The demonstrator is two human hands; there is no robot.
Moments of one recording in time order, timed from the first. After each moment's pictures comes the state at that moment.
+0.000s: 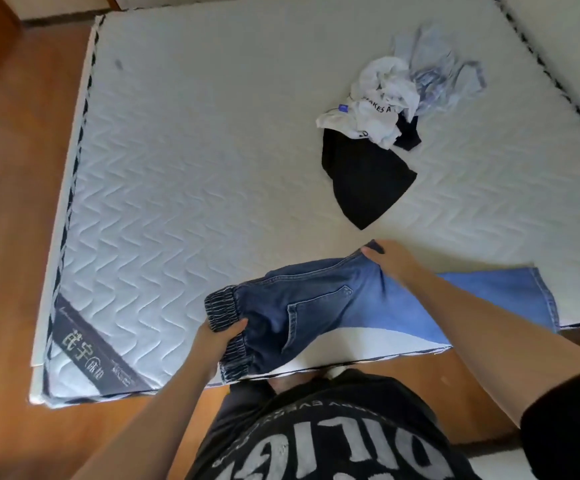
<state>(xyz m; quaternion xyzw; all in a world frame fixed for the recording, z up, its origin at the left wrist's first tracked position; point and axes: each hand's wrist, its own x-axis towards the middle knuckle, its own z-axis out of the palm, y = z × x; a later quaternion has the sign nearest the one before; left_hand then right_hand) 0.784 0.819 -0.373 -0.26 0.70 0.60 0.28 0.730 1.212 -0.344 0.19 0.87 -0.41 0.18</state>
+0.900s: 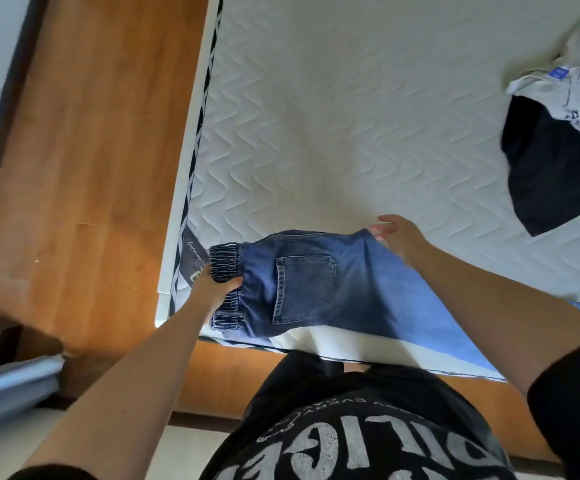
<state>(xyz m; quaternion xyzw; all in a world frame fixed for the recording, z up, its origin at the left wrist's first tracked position) 0.683 0.450 -0.423 -0.33 0.77 0.47 0.27 0.582 0.836 -0.414 0.27 0.78 -0.49 0.28</state>
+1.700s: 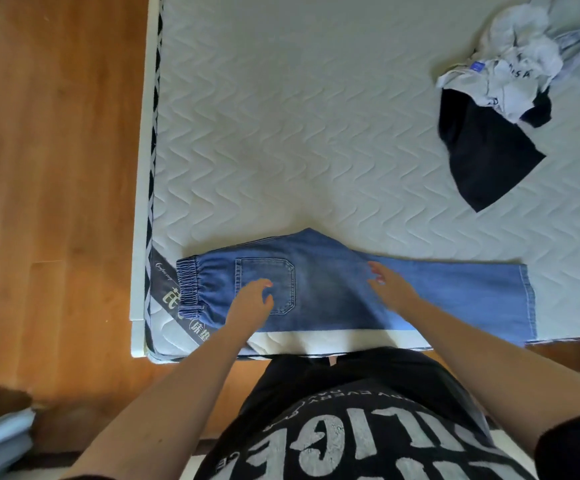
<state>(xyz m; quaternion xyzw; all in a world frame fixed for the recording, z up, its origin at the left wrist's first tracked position) 0.696 0.558 -0.436 -0.02 0.90 0.30 0.33 0.710 0.874 -0.425 0.23 0.84 -0.38 0.31</state>
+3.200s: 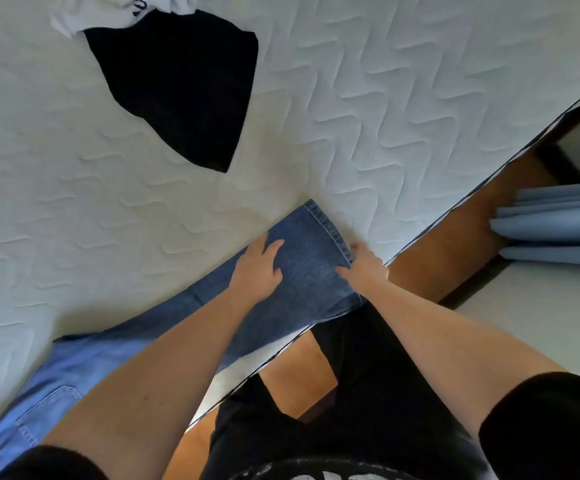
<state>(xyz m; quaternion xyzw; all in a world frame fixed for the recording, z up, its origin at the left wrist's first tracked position) 0.711 1.155 -0.565 0.37 0.84 0.03 0.40 0.882 1.326 -0.602 0.50 0.73 -0.34 0.32</state>
